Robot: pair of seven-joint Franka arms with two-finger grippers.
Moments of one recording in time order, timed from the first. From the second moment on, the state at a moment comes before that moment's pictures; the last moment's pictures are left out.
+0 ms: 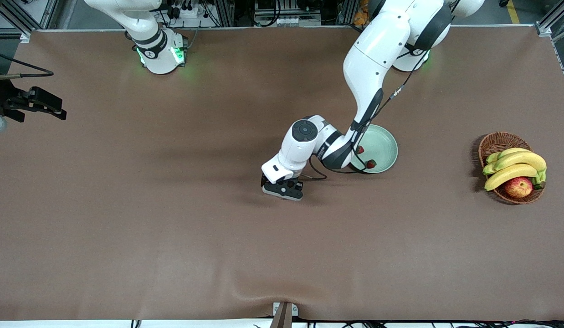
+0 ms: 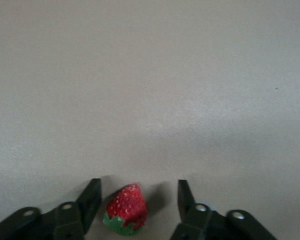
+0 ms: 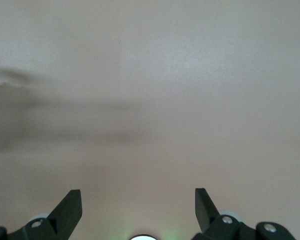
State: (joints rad) left arm -0.67 0.95 -0.09 -1.41 0.11 2.73 -0.61; right arm -0.04 0.05 0.03 -1.45 0.00 1.40 -0.05
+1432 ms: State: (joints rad) left arm -0.61 0.74 -0.08 -1.54 0.11 2.47 -0.60; right arm -0.08 0.04 0.03 -1.40 0.00 1.38 0.00
